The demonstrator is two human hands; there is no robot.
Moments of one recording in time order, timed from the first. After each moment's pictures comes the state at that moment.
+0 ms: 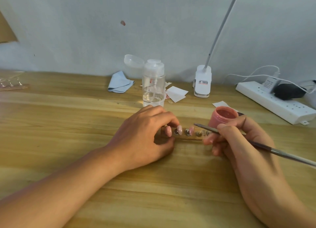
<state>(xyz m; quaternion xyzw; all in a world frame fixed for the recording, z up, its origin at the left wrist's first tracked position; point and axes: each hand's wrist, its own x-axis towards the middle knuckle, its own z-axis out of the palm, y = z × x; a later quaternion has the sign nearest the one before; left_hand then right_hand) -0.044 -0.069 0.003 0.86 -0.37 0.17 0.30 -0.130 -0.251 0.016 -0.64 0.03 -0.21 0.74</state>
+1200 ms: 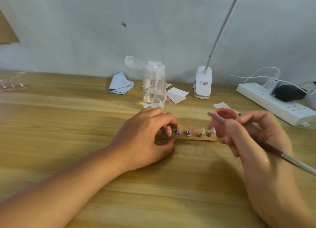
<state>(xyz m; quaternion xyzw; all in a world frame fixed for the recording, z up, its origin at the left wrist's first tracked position) -0.043 -0.068 0.003 0.87 -0.36 0.17 0.29 -0.132 -0.252 0.021 -0.64 -0.02 -0.32 0.70</state>
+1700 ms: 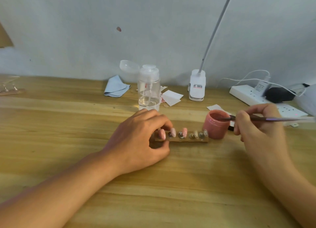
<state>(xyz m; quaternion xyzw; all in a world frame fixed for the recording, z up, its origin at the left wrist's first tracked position) -0.048 -0.070 0.007 0.87 -0.36 0.19 0.28 -0.104 -0.303 0.017 -0.75 0.10 -0.34 0.56</state>
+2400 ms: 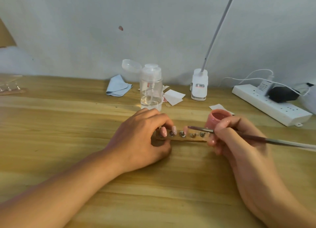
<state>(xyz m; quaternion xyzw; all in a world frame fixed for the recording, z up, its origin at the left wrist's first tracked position) -0.044 -0.069 0.005 0.88 -0.35 0.17 0.29 -0.129 -0.255 0.020 -0.63 0.02 -0.23 0.74</state>
